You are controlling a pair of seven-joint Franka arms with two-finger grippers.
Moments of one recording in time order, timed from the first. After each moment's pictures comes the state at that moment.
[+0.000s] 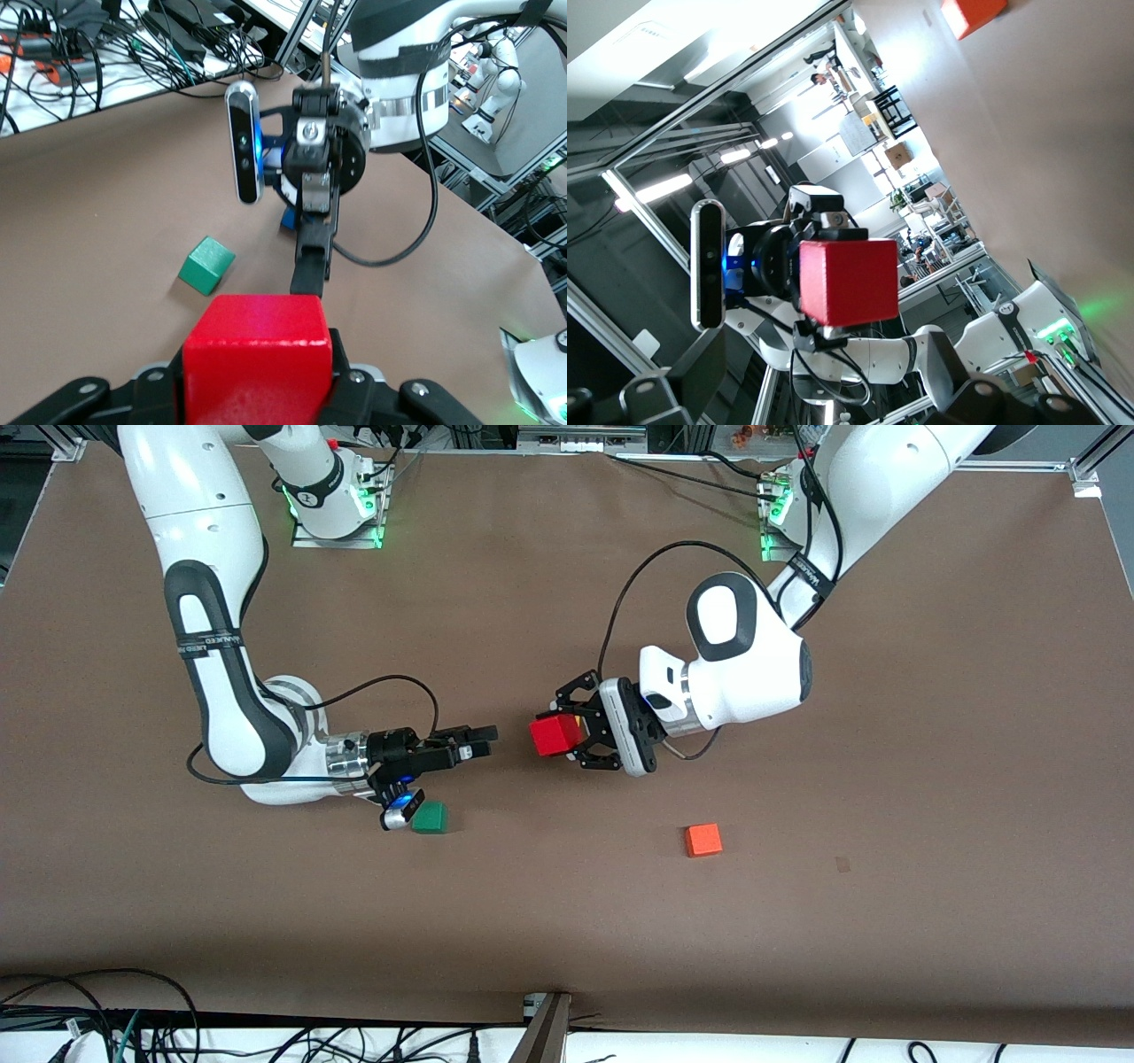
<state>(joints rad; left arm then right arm) 0.00 0.64 -0.73 -1.65 -0.93 2.63 1.14 0.27 0.74 -0.04 -1.58 1.69 1.56 -0.23</state>
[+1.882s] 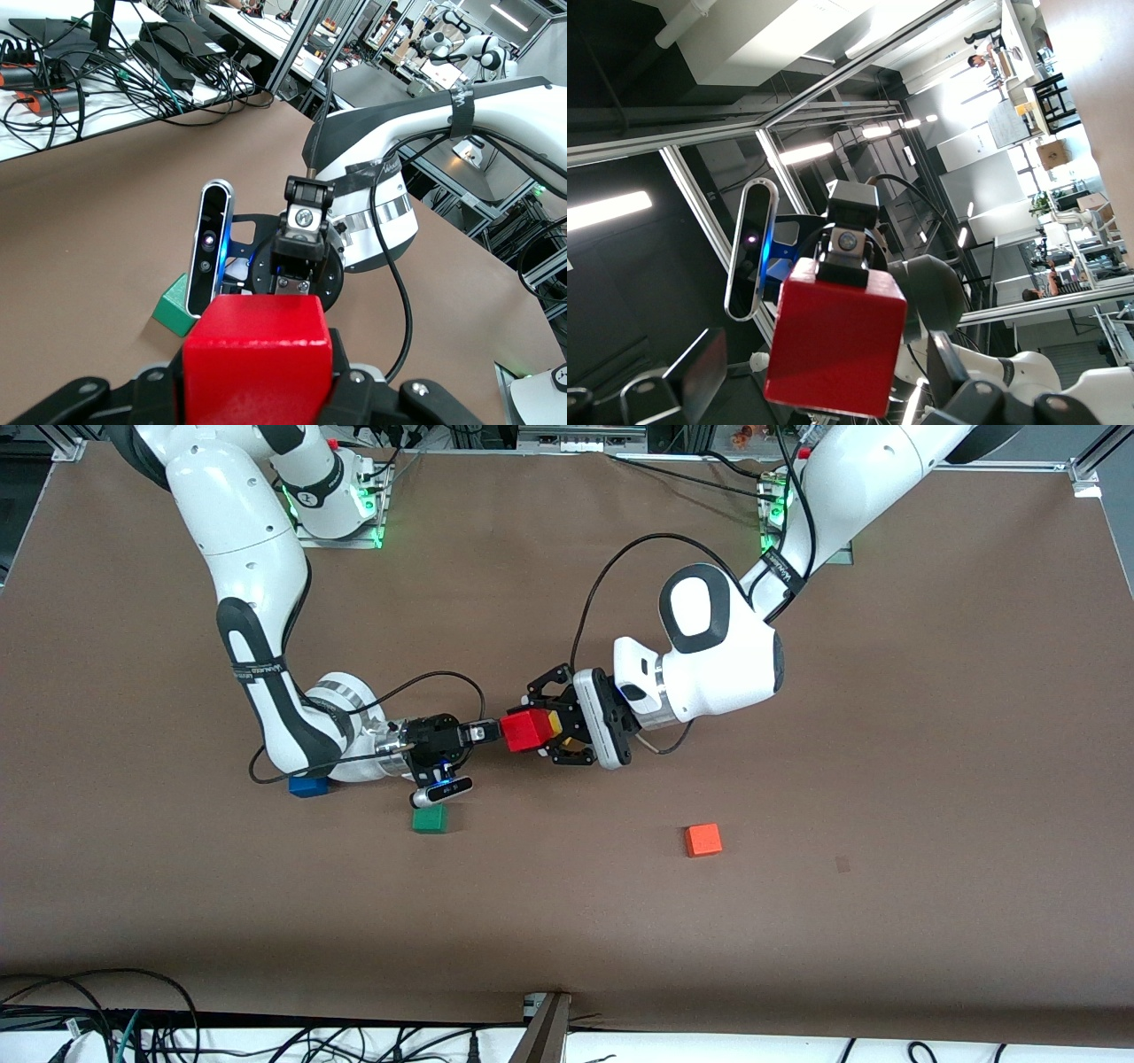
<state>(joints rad) -0.06 0.68 -0.73 -1.59 -0.99 2.67 1.16 0.30 0.82 0.03 -1.68 2.04 1.40 -0.53</state>
